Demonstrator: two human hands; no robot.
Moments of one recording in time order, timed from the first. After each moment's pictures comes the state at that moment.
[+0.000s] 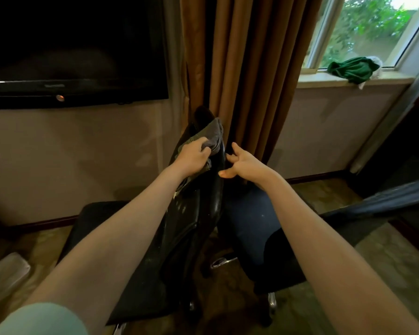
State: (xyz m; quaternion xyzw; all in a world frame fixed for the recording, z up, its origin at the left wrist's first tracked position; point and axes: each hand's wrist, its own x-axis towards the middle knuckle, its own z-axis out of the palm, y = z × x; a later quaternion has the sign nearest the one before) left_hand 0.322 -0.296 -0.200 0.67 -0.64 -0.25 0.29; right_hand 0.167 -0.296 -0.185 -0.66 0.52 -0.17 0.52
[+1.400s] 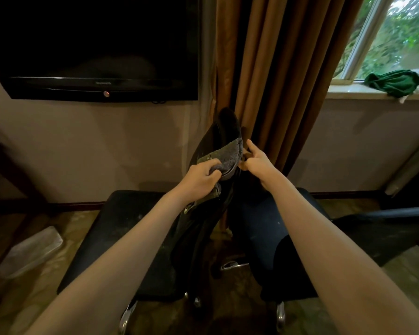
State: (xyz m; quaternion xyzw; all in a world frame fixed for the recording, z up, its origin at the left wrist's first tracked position) left_hand 0.309 -0.195 -0.208 0.65 -0.64 -0.27 0.32; right_hand 0.171 -0.284 -0.198 -0.59 0.48 -0.29 0.58
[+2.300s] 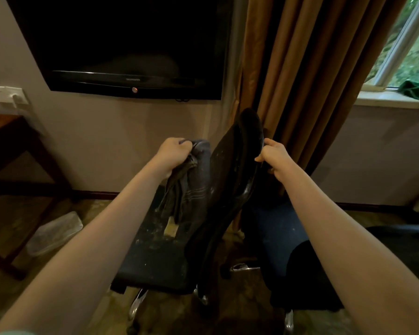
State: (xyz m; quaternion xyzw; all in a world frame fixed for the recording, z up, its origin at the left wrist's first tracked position) left_hand 0.393 -0.187 -0.190 0.73 -0.40 -0.28 0.47; right_hand 0.191 -0.283 -0.174 -0.61 0.55 -0.25 0.52
